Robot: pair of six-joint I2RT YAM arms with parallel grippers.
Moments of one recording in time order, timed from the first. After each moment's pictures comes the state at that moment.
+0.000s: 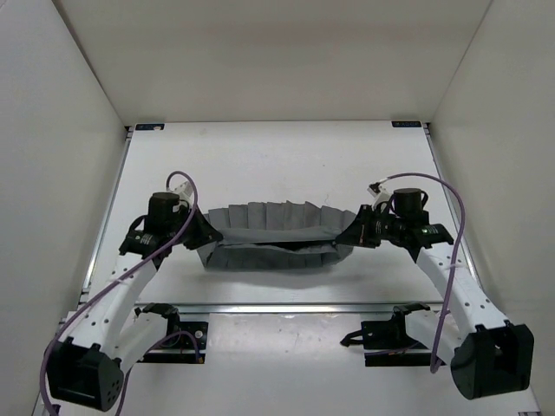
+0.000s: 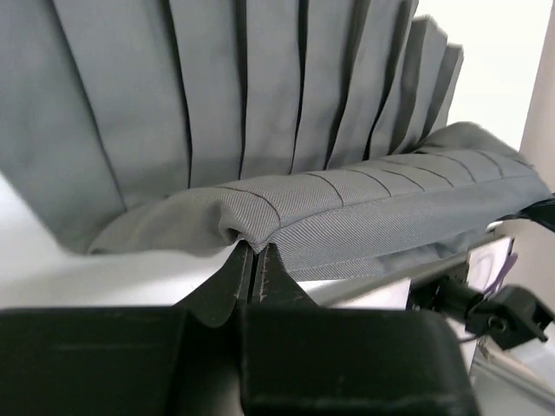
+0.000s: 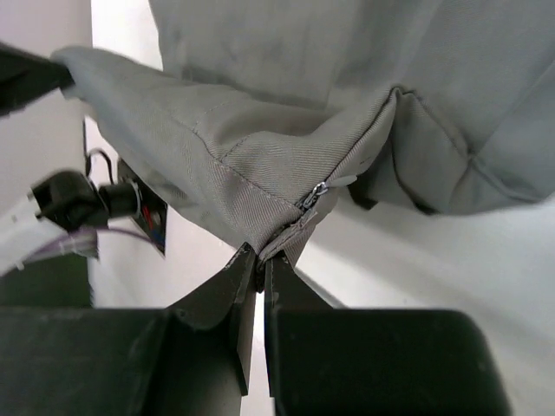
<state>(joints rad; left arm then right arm) -0.22 0.88 0.71 -0.61 0.33 -0.60 0.17 0.94 0.71 -0.56 -0.72 0.42</state>
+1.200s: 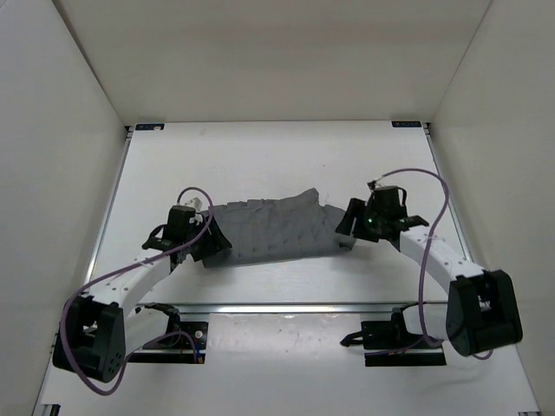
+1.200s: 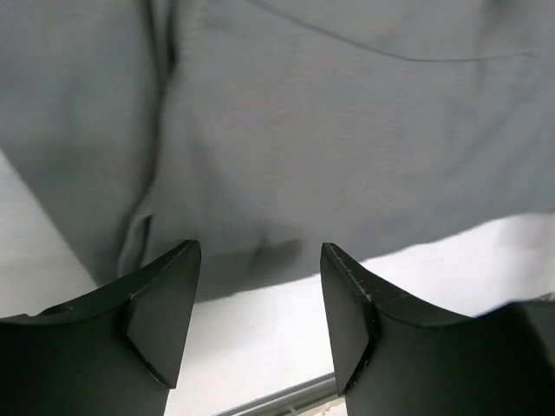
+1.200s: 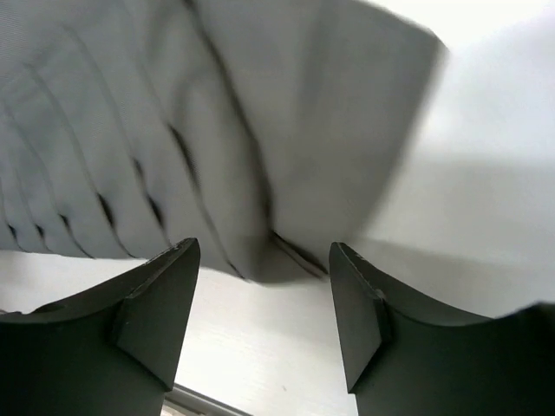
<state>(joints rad) -0.26 1.10 0.48 -0.27 0.20 -0.62 0.23 1.26 0.68 -0.28 -0.24 0.46</state>
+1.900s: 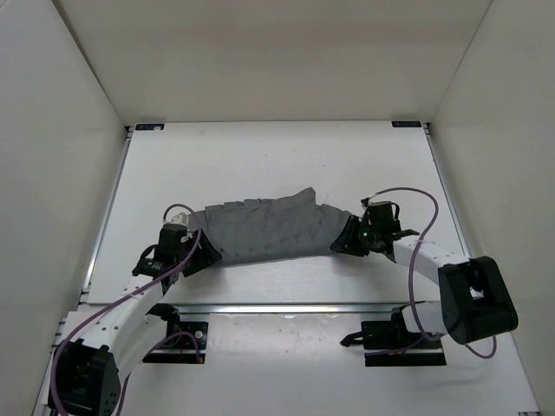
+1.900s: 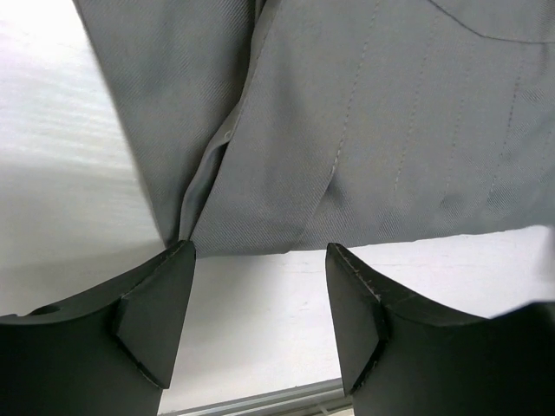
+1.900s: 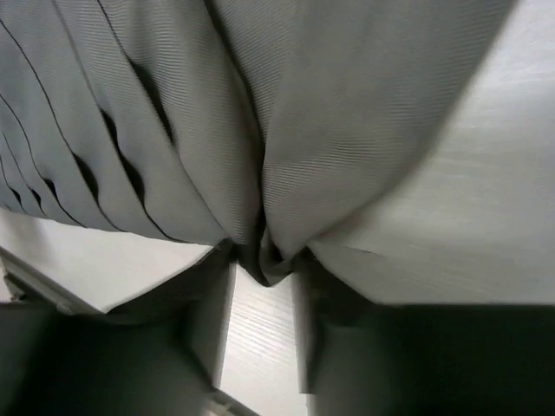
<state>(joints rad) -0.25 0.83 0.34 -0.36 0.11 -0.66 0.25 1.29 0.49 -0.09 -0.39 0.58</state>
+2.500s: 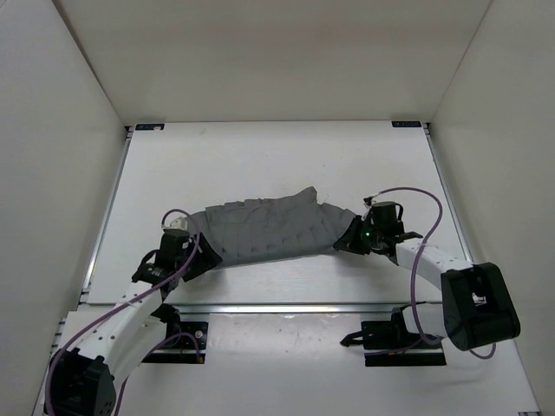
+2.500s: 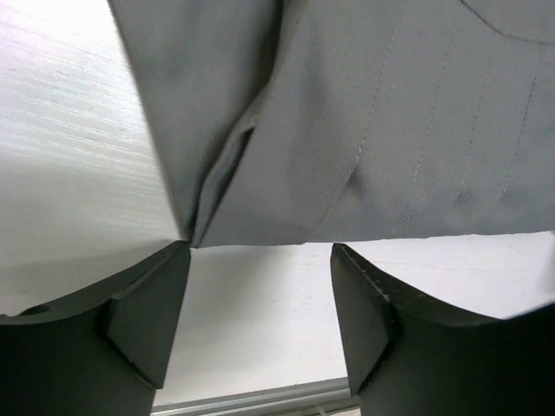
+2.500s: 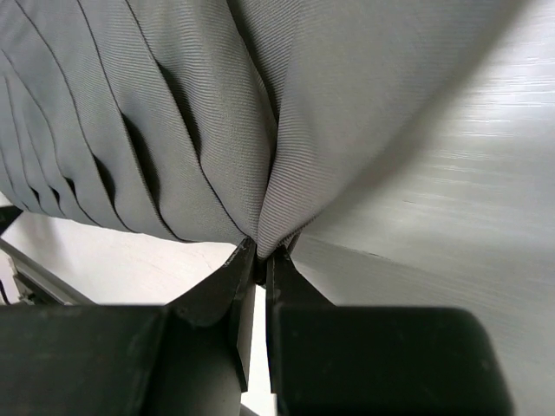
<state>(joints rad) -0.29 0.77 0.31 -0.40 0.04 -0.73 0.23 1.28 0.48 -0.06 -0.40 0.58</state>
